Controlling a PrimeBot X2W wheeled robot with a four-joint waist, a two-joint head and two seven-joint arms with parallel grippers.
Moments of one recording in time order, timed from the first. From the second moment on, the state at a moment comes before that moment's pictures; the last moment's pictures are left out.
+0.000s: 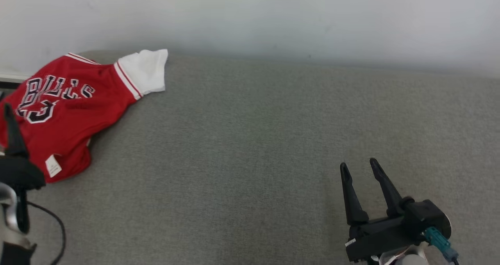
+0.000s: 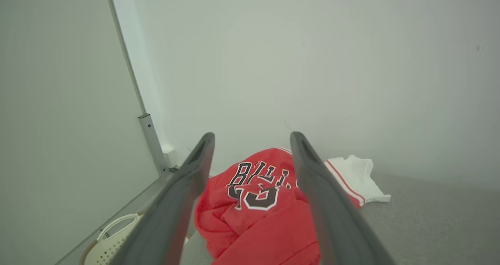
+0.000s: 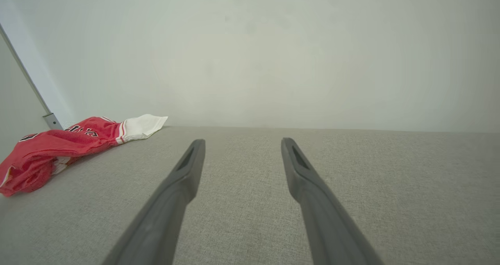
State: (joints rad) left arm -0.55 0.28 0.27 0.61 -0.13 -0.11 -0.25; right arm -0.12 -0.05 0.12 0.22 0.16 0.13 -0.26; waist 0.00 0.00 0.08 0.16
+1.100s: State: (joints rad) left arm -1.01 0.57 0.11 1.24 -0.16 -0.10 0.29; right arm -0.21 -0.05 0.14 0.12 0.16 0.13 -0.26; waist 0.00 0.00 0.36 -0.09
